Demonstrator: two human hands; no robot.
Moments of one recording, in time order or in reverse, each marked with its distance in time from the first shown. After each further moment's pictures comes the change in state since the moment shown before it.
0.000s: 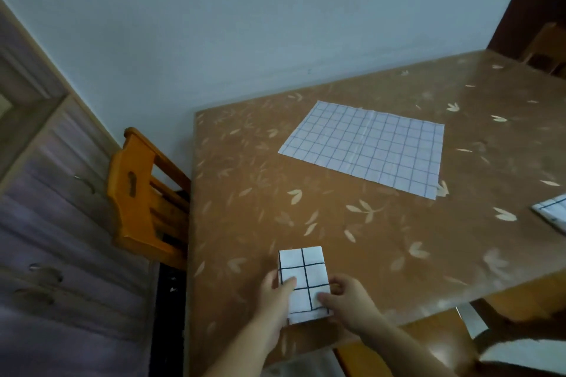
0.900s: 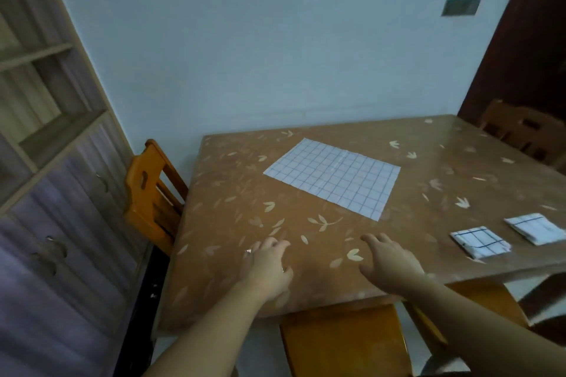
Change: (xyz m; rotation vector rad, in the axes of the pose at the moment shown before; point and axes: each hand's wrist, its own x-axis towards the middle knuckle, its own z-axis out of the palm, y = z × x) left_hand -0.136 0.025 0.058 1.284 0.167 0.788; right_hand -0.122 -0.024 -0.184 -1.112 0.377 -0.386
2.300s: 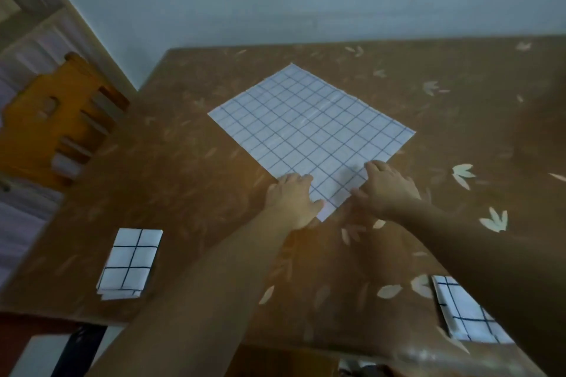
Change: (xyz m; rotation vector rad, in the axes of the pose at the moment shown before) left_hand 0.303 0.205 0.133 0.035 -0.104 -0.208; right_hand 0.309 0.228 -0.005 -0.028 -0.122 -0.210
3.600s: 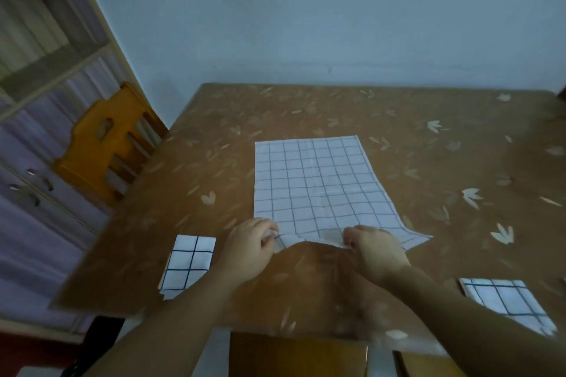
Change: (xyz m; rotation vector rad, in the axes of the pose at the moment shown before) left_hand -0.129 -0.151 -0.012 -0.316 0.341 0.133; right_hand -0.094 -0.100 0.040 -0.068 0.090 -0.286
